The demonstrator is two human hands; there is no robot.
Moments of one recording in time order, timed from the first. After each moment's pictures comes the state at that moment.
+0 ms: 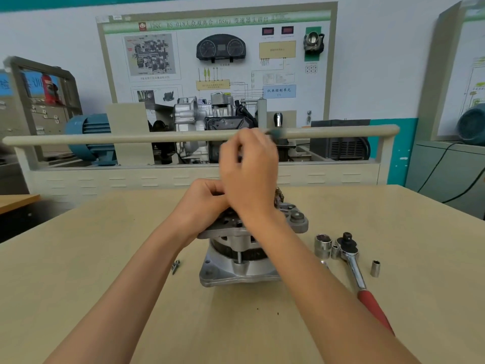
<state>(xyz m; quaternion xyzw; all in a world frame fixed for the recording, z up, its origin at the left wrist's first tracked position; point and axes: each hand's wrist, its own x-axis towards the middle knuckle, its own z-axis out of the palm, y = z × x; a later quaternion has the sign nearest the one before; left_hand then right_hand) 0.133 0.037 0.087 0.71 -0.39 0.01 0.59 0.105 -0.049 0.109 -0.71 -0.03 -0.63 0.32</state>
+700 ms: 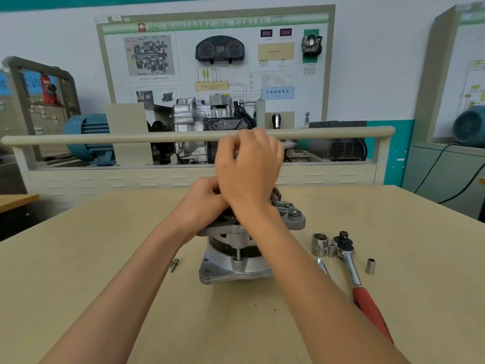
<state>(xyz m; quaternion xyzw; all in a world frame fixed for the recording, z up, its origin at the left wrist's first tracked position) 0.129 0.036 0.090 0.73 -0.40 0.02 0.55 0.106 -0.041 0.114 -0.72 0.07 -0.65 0.25</state>
